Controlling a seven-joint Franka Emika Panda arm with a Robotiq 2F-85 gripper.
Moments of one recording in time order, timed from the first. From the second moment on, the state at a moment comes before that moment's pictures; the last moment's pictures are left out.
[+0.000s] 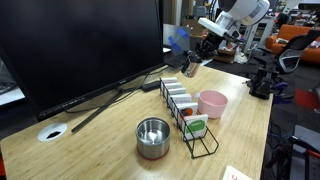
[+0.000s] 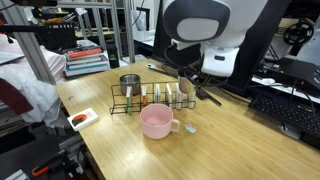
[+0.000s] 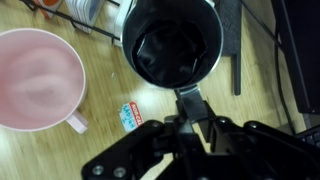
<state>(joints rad) -0.14 0.29 -0.09 -1.97 0.68 2.44 1.01</state>
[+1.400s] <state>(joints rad) 0.14 0.46 0.04 -1.60 0.26 2.18 1.11</state>
